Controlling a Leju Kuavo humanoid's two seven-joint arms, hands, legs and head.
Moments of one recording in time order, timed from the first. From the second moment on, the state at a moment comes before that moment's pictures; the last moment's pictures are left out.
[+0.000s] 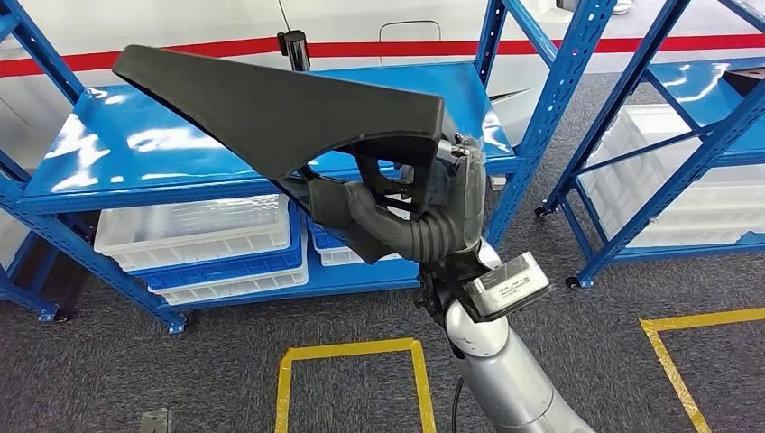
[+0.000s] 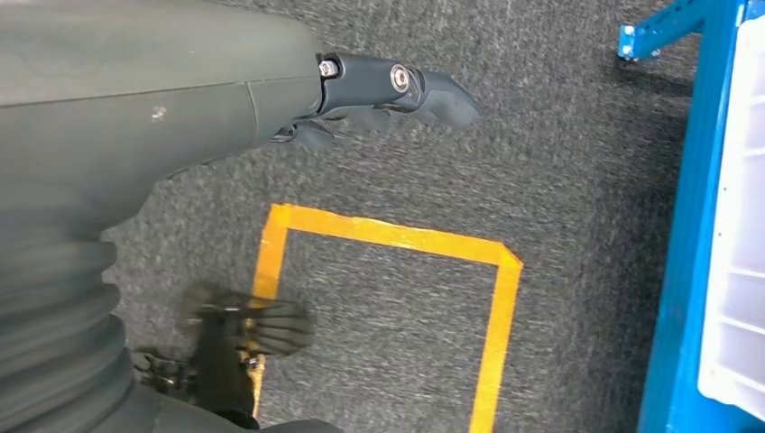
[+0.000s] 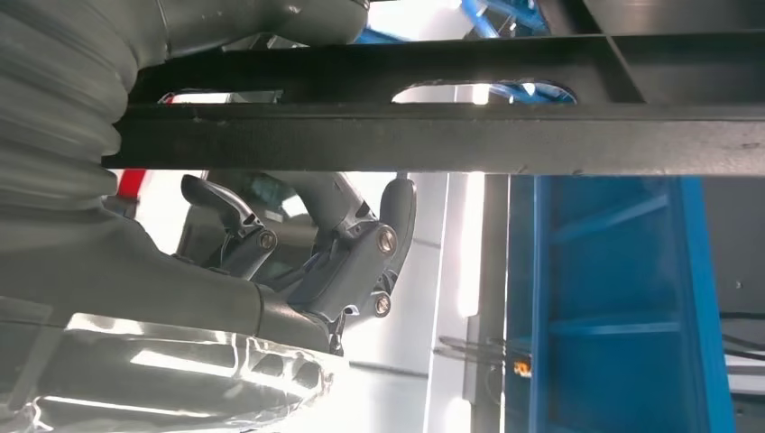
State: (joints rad) left arm -0.15 -0.08 0.61 -0.23 -0.42 0.20 -0.54; right arm -0.46 0.09 0.61 -1.76 0.08 -0.30 -0.43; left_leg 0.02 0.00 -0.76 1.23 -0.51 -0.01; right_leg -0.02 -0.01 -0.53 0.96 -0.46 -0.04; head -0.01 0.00
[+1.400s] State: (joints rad) left arm -0.17 -0.07 0.61 -0.23 -0.42 0.20 -0.54; right arm -0.49 0.08 0.59 -1.76 0.00 -0.21 -0.45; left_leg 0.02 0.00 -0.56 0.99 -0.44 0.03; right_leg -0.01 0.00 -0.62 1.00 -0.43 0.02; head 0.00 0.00
